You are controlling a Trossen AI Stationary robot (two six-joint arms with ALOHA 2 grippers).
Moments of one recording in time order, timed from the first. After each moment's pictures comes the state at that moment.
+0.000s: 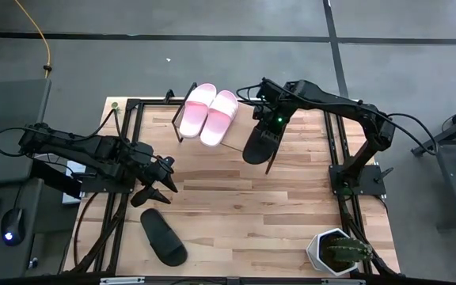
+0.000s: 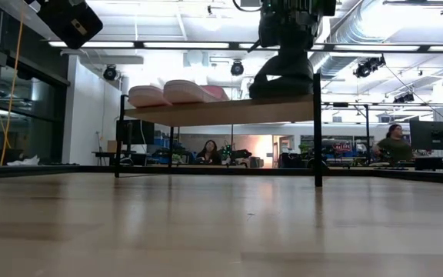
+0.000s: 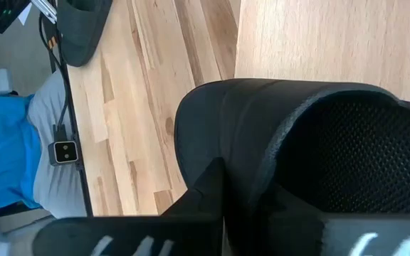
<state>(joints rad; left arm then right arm) -0.07 0.82 0.72 -0.52 0.38 -0.24 -0.45 1.66 1.57 -1.16 -0.57 -0.02</state>
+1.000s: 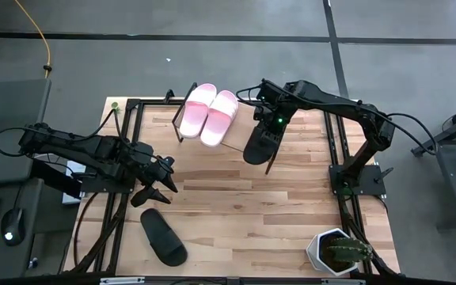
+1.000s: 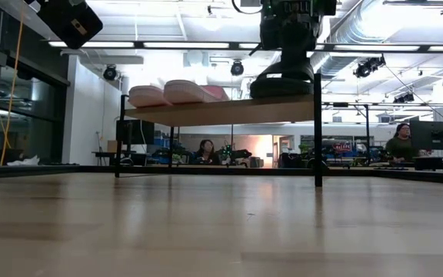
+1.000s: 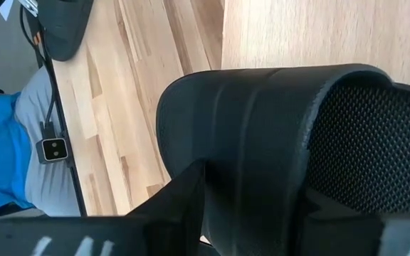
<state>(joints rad) -0.07 0.82 0.72 -0.52 0.38 -0.24 -0.45 1.66 1.57 -1.19 -0.53 -0.01</state>
